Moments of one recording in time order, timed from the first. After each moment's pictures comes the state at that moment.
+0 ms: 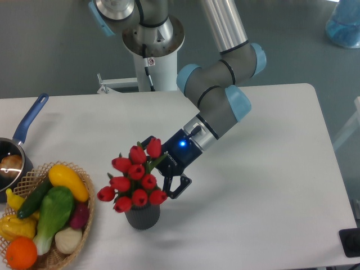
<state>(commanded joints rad) 2.56 -1.99 -1.85 -0.67 0.37 1.24</state>
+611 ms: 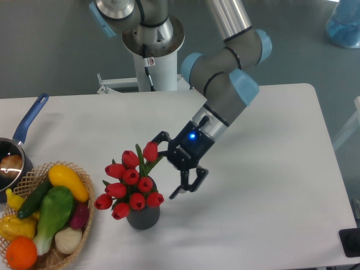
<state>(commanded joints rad) 2.61 -1.89 -1.80 -0.68 0.66 1.20</state>
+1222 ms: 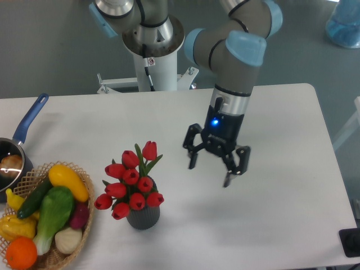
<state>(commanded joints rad) 2.65 -1.79 -1.73 -0.68 1.31 1.19</state>
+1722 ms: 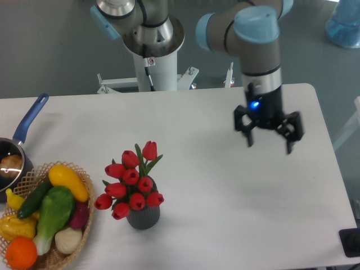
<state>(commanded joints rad) 2.79 -1.70 -1.72 -0.70 1.54 1.29</state>
